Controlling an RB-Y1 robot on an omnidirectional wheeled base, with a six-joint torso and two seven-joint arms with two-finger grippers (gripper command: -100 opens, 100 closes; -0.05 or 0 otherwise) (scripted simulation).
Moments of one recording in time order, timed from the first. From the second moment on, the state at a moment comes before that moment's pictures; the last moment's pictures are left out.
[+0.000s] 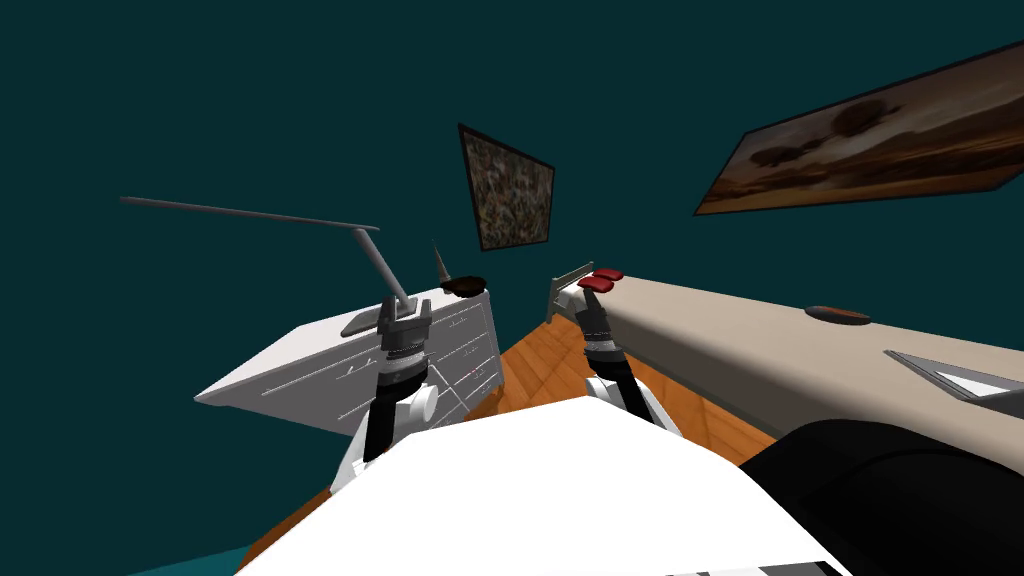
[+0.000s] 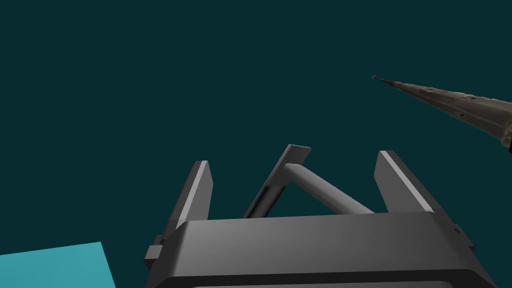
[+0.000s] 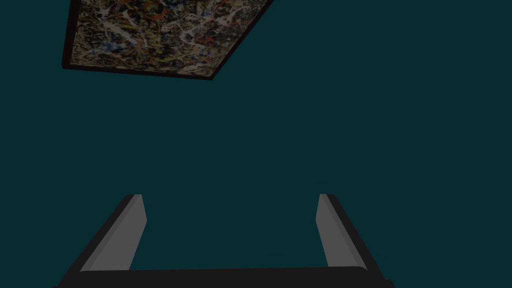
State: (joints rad) left arm 0.32 0.11 0.02 -2.22 -0.01 -0.56 0.19; right arm 0.51 -0.03 -0.02 -2.24 0.07 -0.51 0.05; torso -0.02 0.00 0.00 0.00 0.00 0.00
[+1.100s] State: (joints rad) left arm 0.02 0.17 0.16 -2.07 0.05 -0.42 0.24; right arm 0.51 -0.03 -0.02 -2.24 0.07 -0.51 0.05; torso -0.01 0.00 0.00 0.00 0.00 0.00
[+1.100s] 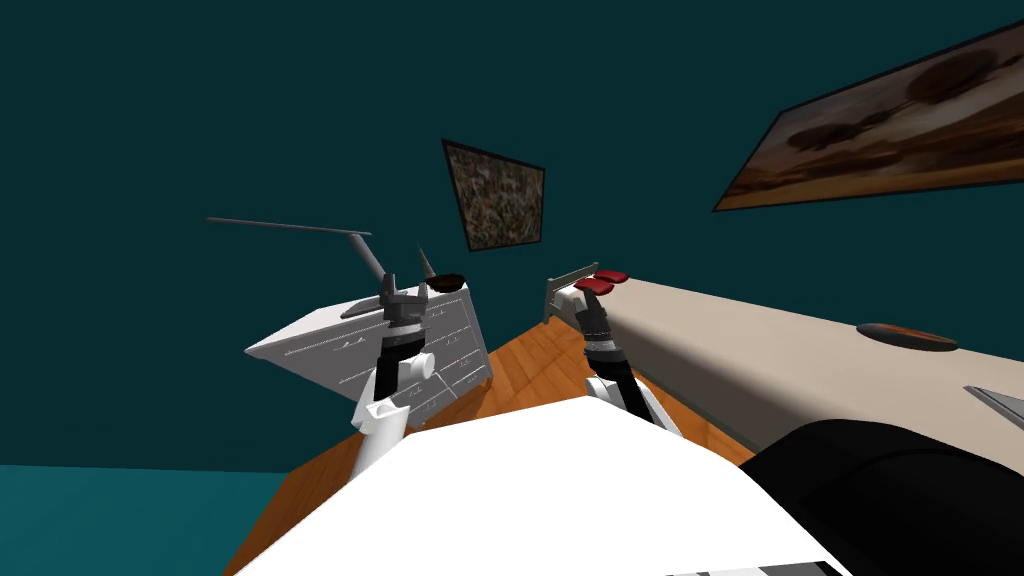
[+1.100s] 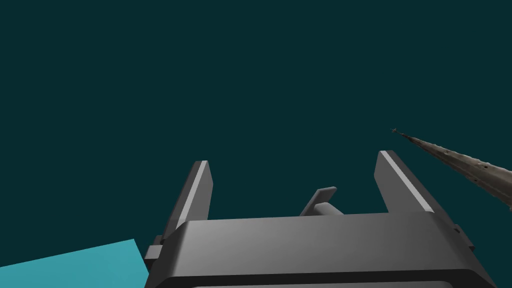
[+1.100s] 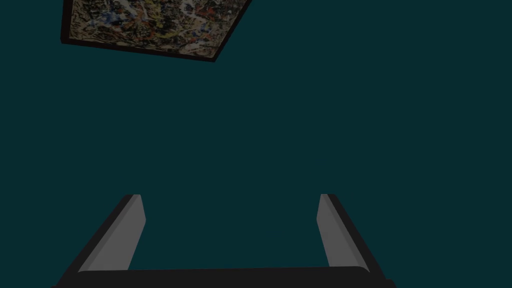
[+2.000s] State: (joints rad) left arm -0.26 0.18 0.28 -1.89 0.09 -0.26 0.31; right arm 0.51 -0.03 -0.02 -2.24 0.07 -0.51 0.05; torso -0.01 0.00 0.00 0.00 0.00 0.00
